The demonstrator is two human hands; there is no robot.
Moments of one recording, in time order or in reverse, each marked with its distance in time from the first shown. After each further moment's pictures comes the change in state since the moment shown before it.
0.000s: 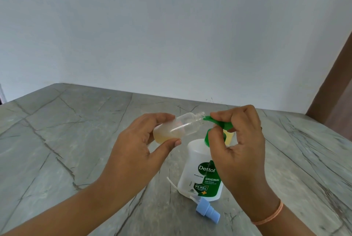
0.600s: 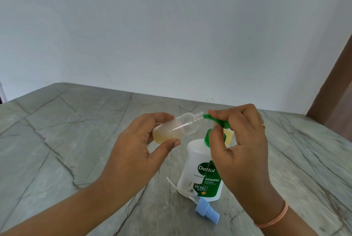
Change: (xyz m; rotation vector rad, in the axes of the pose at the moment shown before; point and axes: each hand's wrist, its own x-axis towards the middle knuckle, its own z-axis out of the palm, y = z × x) left_hand 0.000 -0.001 0.001 -0.014 0.008 -0.013; right_hand 0.002 -0.002 -0.006 -0.103 -0.038 -0.044
